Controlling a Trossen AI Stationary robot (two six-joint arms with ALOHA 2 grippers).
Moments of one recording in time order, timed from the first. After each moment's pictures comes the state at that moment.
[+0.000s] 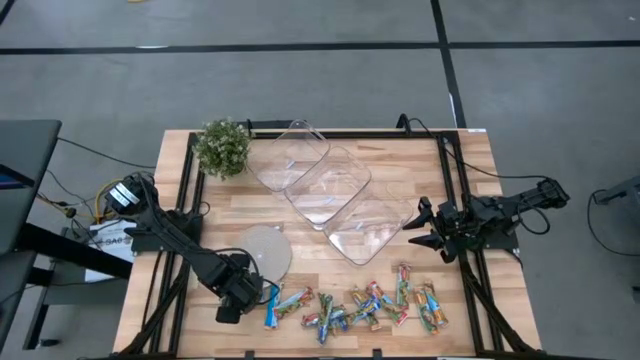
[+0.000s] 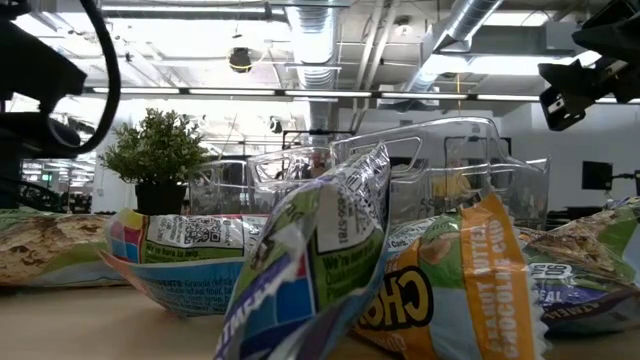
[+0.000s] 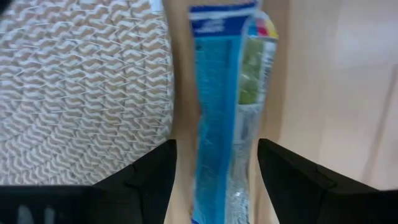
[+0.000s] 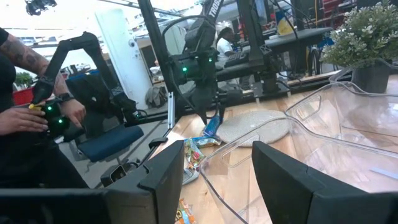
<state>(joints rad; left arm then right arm) -0.67 1.62 0.89 -0.69 0.09 -0.62 0.34 0.01 0.01 0.02 0.08 0.24</state>
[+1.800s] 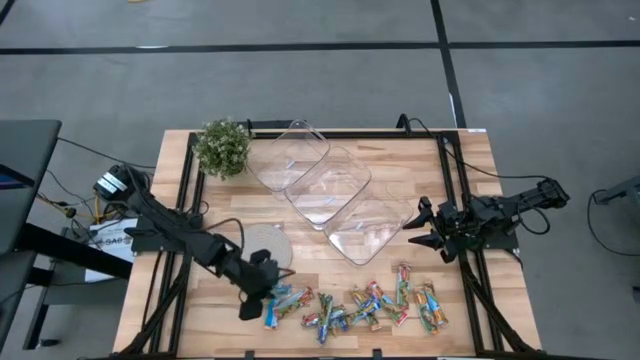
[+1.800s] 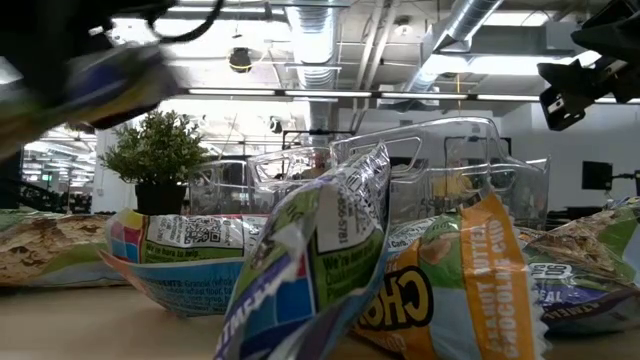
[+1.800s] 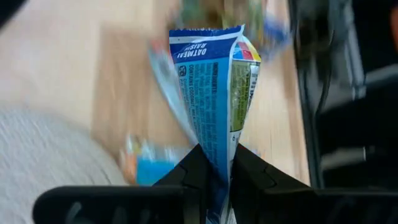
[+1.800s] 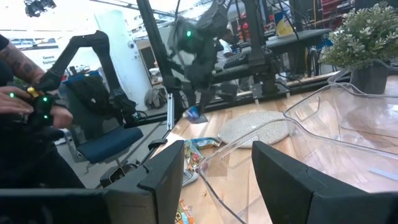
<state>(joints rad) -0.54 1.45 0.82 -0.20 -0.02 -0.62 0.34 0.01 0.01 0.03 0.08 0.24</state>
